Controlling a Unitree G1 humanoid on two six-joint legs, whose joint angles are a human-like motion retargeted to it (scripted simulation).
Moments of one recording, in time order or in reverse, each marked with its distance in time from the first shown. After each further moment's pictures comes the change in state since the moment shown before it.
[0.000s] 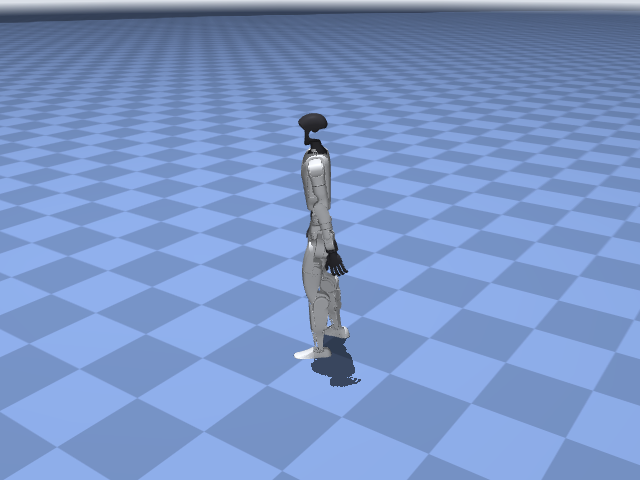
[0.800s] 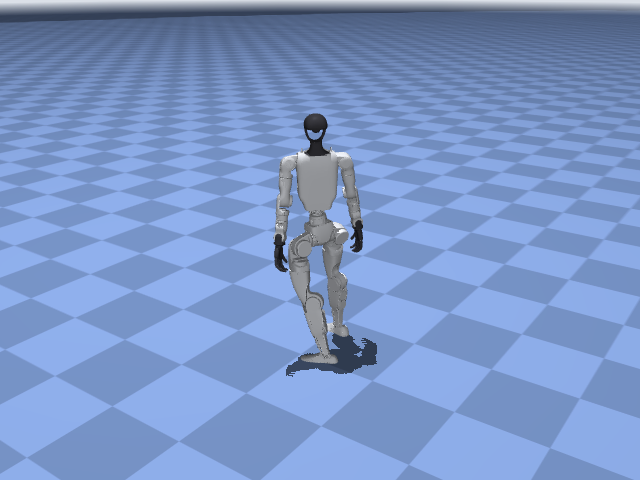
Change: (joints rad) left arm 0.117 -0.020 -0.078 -0.048 0.098 0.012 -0.082; right arm -0.095 0.007 0.062 -0.075 -0.054 0.053 0.004; waist -0.410 0.105 0.015; left_leg 0.319 0.193 0.723 0.059 -0.301 -0.024; right_leg -0.280 0.209 0.747 0.033 0.153 0.100
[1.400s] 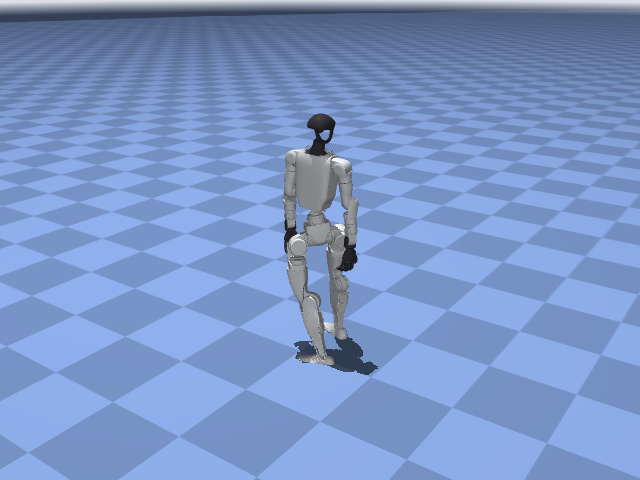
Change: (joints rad) left arm -0.177 -0.090 -0.091 -0.191 0.020 -0.054 -0.087; right arm 0.075 -0.027 -0.291 0.193 0.315 0.044 -0.069; waist -0.359 0.133 0.059; left_leg -0.001 0.014 0.252 0.005 -0.029 -0.072; right_leg -0.104 0.124 0.094 -0.008 -0.028 0.009
